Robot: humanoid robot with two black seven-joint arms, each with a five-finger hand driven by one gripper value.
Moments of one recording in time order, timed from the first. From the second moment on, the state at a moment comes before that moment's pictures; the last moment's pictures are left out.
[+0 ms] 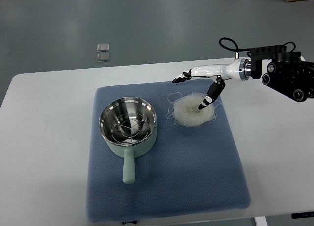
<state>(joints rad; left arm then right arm) -0.04 0.00 -0.08 -0.17 0.00 0.03 -0.01 1.17 -0.36 0.00 0.69 -1.23 0.33 0.59</state>
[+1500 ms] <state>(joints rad) -0.04 0.00 -0.08 -0.17 0.00 0.03 -0.01 1.09 -0.30 -0.12 0.63 -1.28 0.14 0.58</state>
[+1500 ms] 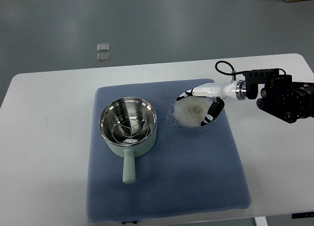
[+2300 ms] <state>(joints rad) -0.04 0.00 -0.08 -0.17 0.00 0.03 -0.01 1.08 -0.30 -0.13 0.63 -1.28 0.06 0.59</state>
